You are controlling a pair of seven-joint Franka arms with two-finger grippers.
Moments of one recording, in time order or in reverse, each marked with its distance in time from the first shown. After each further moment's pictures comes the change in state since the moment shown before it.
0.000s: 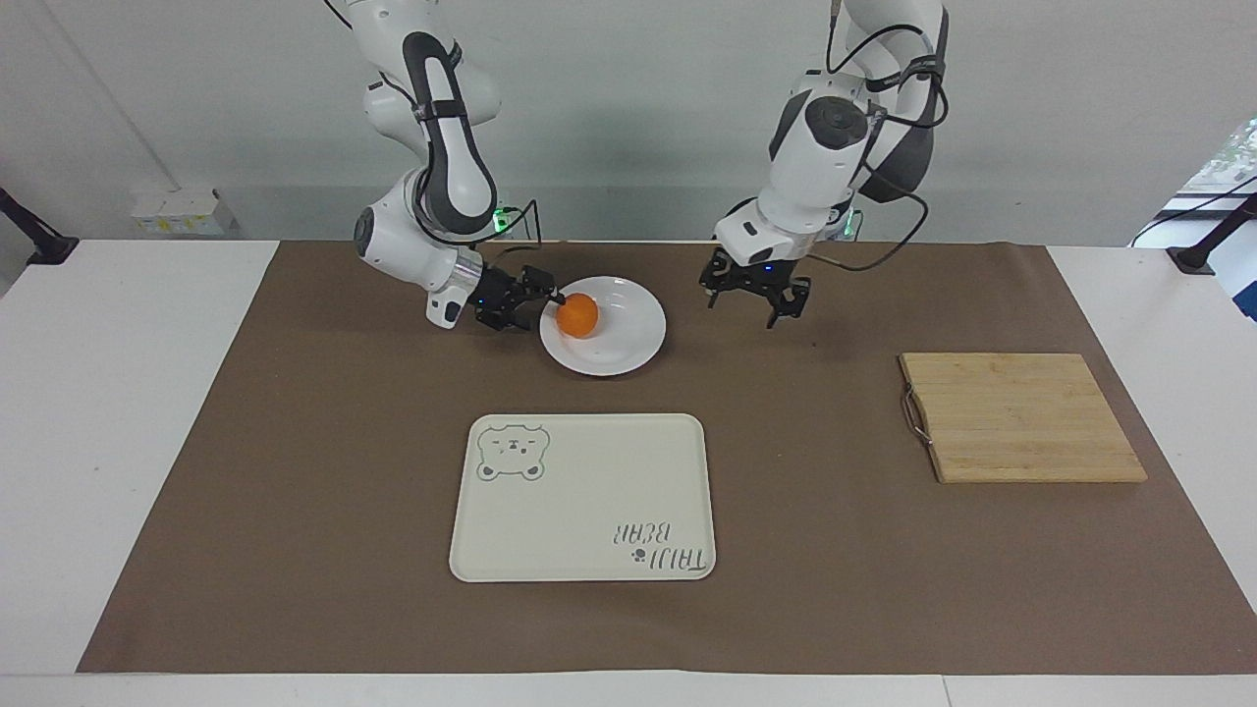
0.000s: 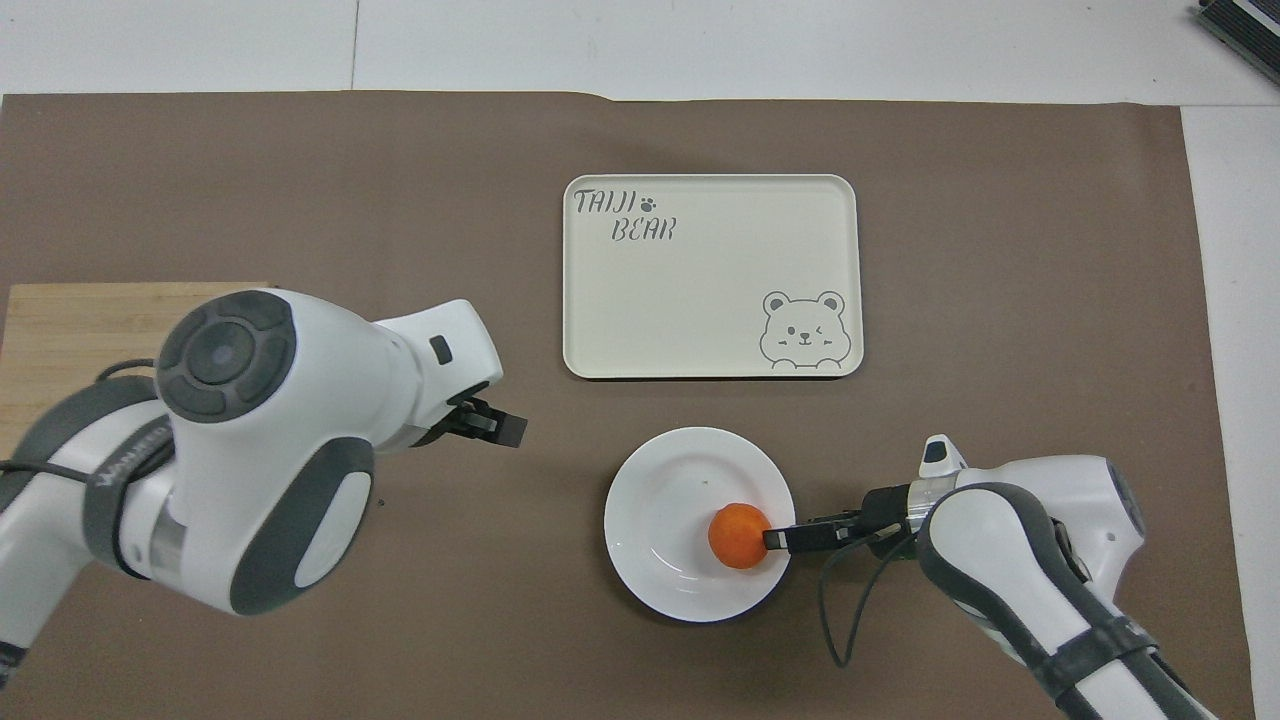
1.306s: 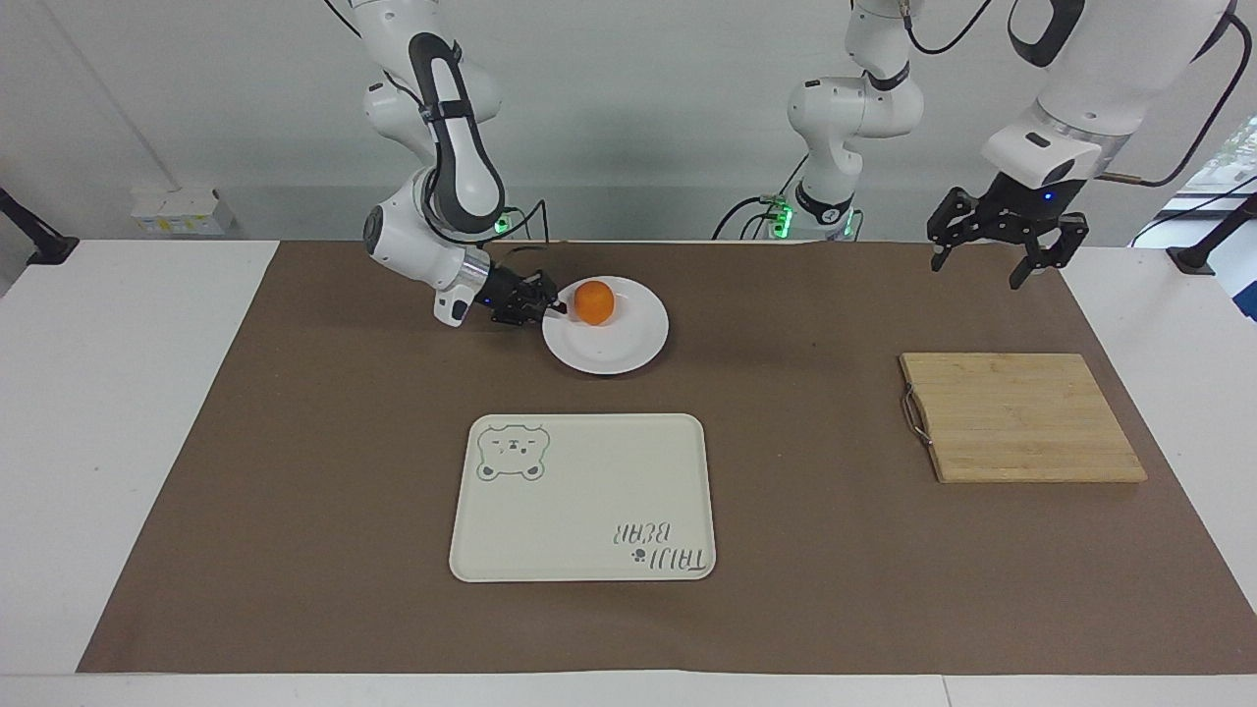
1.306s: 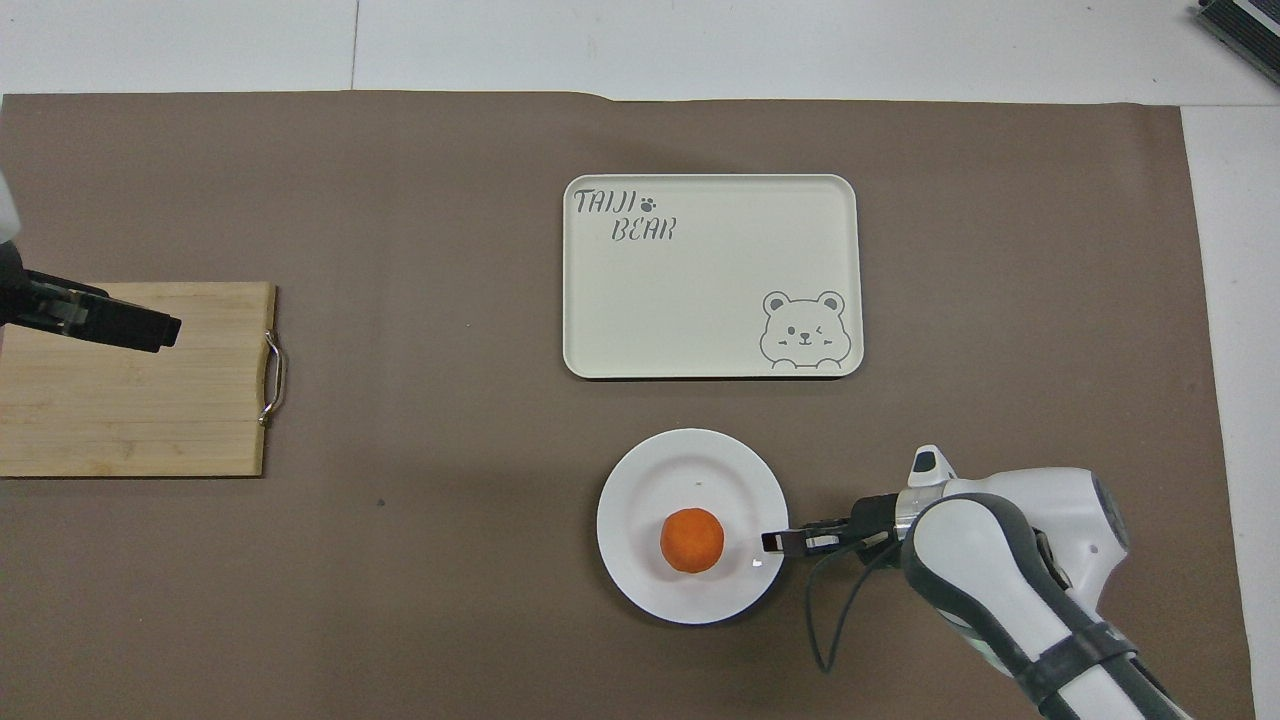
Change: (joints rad) left arm 0.352 0.009 -0.001 0.403 0.055 -0.379 0.277; right arm 0.037 0.000 0.000 -0.024 0.046 0.037 0.009
